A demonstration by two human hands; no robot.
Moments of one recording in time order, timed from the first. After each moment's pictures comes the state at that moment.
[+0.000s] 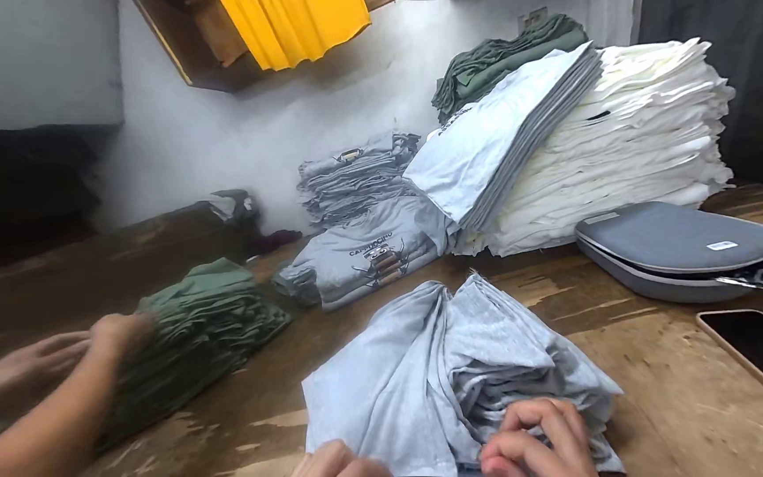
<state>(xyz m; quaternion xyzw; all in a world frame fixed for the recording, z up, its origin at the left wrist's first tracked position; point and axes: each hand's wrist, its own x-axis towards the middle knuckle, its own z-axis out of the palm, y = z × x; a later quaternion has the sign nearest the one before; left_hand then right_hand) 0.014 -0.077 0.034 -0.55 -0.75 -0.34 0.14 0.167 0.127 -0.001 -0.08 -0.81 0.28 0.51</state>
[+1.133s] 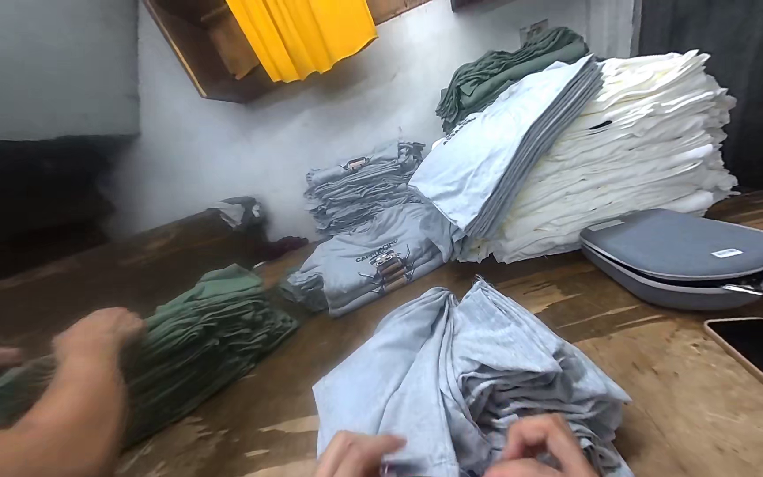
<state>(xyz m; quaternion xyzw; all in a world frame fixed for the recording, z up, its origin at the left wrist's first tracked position) 0.021 -0.063 0.035 -0.54 -0.68 -0.48 0.14 0.160 0.107 0.009 -0.03 -0.73 0.42 0.54</state>
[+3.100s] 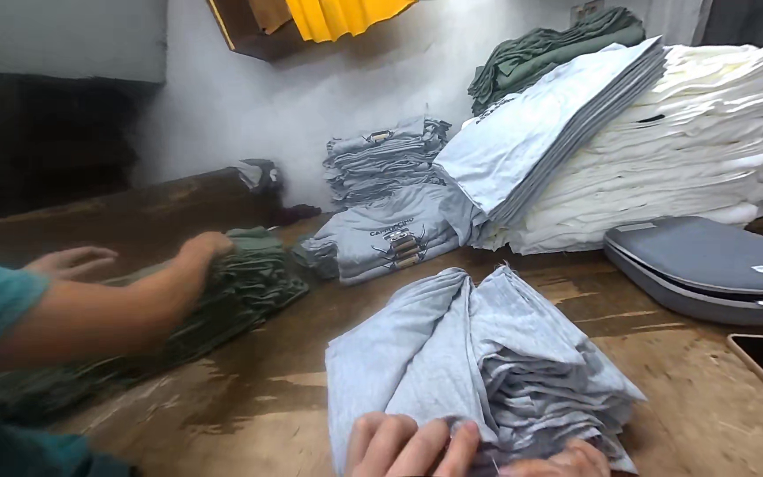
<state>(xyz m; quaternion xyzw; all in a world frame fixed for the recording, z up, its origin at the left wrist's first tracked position) 0.043 -0.029 0.013 -0.54 -0.63 -0.36 0.43 0.174 0.098 -0.016 -0.01 -0.73 0.32 0.60</state>
